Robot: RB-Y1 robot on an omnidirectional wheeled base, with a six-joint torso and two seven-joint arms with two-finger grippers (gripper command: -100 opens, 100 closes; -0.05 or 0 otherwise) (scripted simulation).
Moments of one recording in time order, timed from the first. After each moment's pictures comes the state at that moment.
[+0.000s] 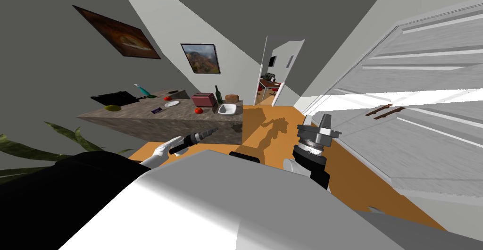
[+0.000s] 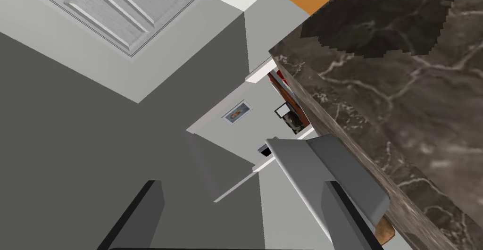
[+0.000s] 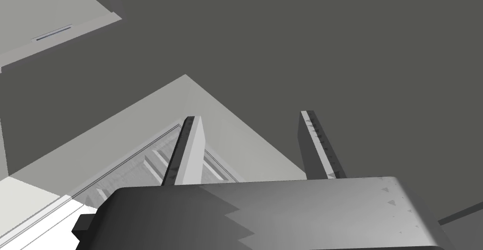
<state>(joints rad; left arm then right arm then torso) 0.44 0.86 -0.07 -1.51 -0.43 -0.91 0.35 0.54 0.00 0.01 -2.28 -0.07 -0.56 -0.12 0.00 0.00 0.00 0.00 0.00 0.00</state>
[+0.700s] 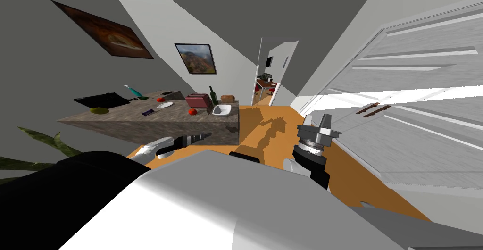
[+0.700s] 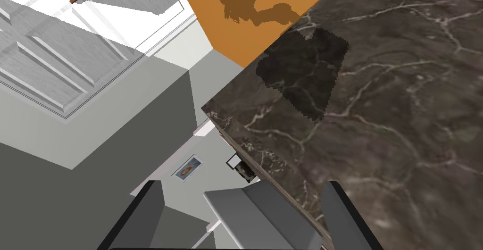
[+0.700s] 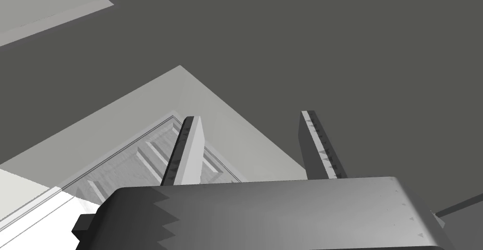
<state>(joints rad) 0.46 1.03 -0.12 -1.32 -0.51 -0.94 0.41 0.54 0.00 0.01 -2.28 -0.07 -0.56 -0.12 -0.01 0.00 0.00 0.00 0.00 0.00</state>
